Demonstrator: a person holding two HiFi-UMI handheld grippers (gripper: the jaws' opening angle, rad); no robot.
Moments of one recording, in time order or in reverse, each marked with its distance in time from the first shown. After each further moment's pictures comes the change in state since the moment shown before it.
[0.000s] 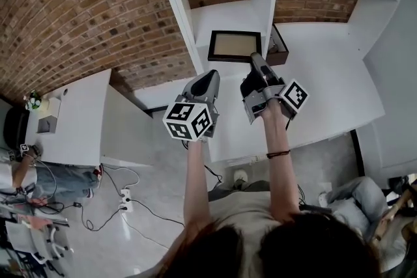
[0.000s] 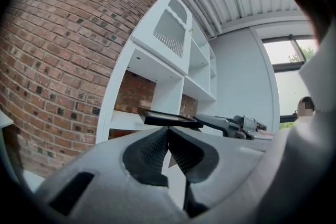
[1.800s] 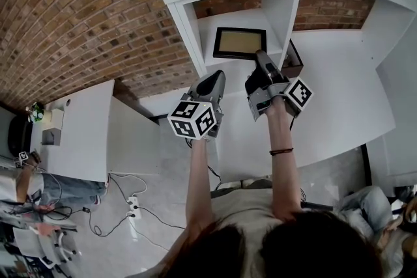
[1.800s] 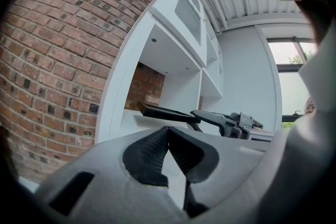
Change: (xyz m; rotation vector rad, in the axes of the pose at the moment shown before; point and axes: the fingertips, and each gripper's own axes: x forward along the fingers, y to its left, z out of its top) left arm 0.068 0.070 -0.001 -0.022 0.052 -0.026; right arm 0.087 -0.042 0.026 0.016 -0.022 -0.003
